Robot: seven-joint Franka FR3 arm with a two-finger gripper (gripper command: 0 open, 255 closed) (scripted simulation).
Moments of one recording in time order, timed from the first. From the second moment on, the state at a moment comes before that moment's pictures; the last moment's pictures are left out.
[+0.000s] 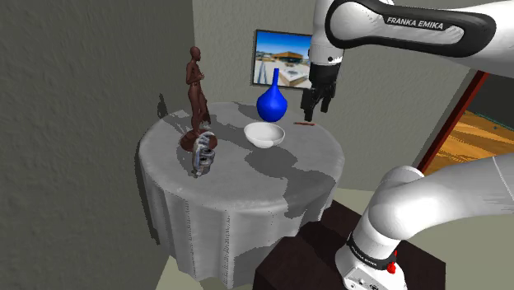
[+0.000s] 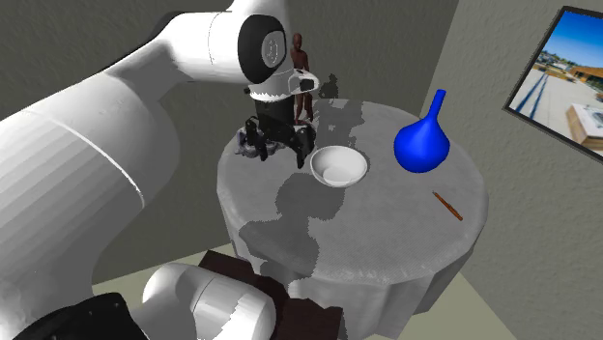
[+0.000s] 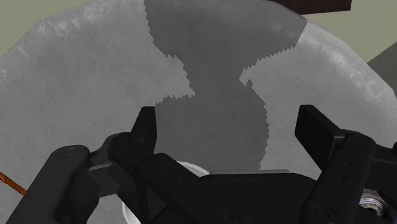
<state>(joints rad) -0.02 -0.75 -0.02 -2.27 -0.11 1.46 0.04</state>
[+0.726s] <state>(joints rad) 0.00 -0.51 0.06 -2.21 0.02 1.64 0.22</state>
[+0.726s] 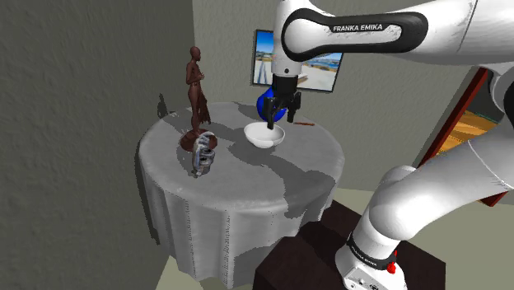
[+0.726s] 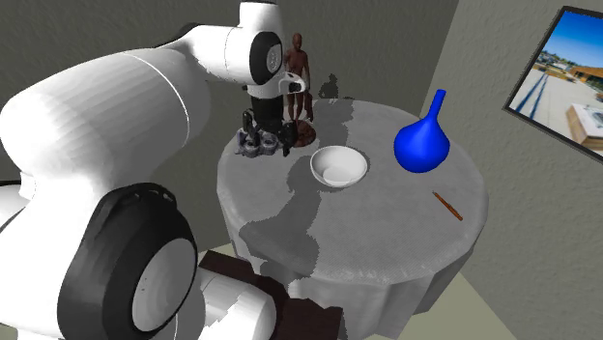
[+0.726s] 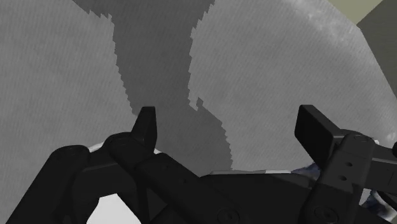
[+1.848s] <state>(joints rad) 0.05 0.06 0.15 -1.80 0.13 1.86 0.49</state>
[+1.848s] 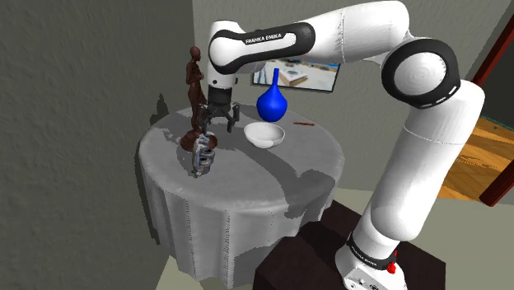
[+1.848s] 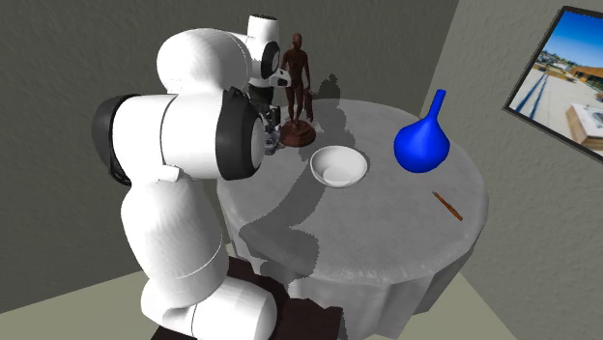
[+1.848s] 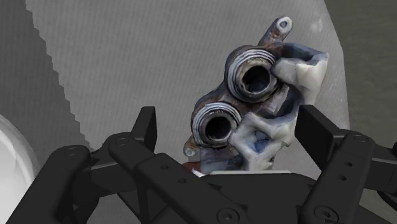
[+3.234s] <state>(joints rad) 0.07 0.26 0.17 -1.70 0.14 1.97 0.54</state>
